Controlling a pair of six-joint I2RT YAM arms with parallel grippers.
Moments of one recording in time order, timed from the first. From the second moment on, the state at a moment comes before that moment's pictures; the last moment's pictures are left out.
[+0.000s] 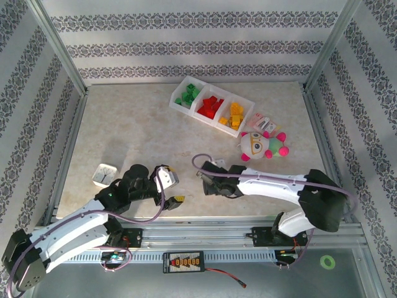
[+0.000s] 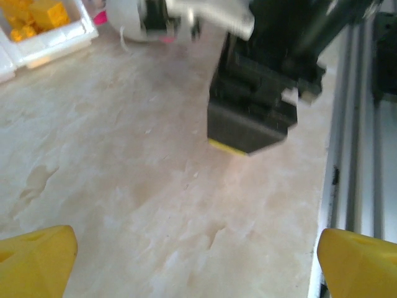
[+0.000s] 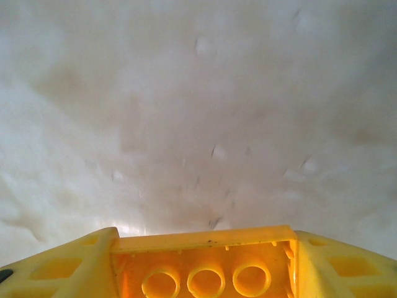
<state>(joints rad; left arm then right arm) -0.73 0.78 0.38 -0.13 0.31 0.24 0.98 1.44 0.83 -0.63 0.24 0.83</state>
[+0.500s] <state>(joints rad) -0.73 1.20 0.45 0.27 0.09 0.11 0.54 1.56 1.14 -0.47 0.30 0.51</state>
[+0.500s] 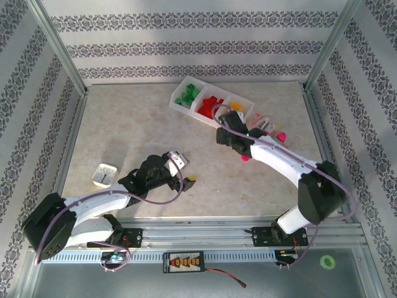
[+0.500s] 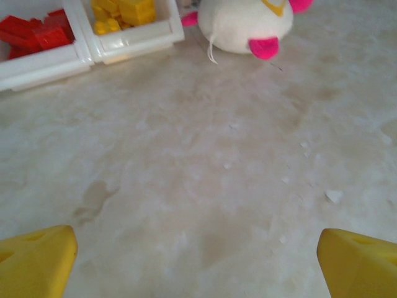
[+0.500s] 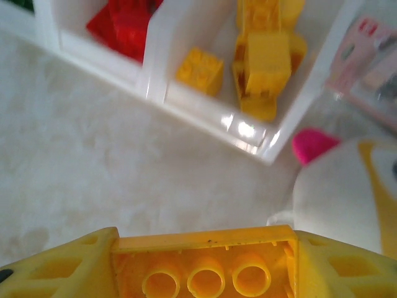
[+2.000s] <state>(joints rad) -0.57 1.27 0.57 0.41 0.03 0.02 0.27 1.59 1.19 -0.17 0.12 0.26</state>
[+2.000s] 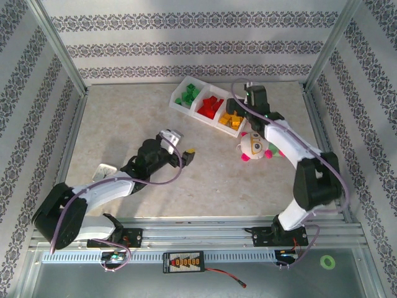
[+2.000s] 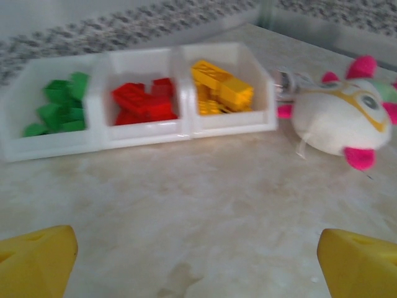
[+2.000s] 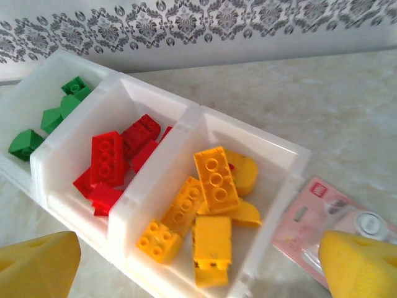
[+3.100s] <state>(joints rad) -0.03 1.55 0.50 0.53 -0.17 0.01 0.04 1.41 0.49 0.46 0.23 0.07</state>
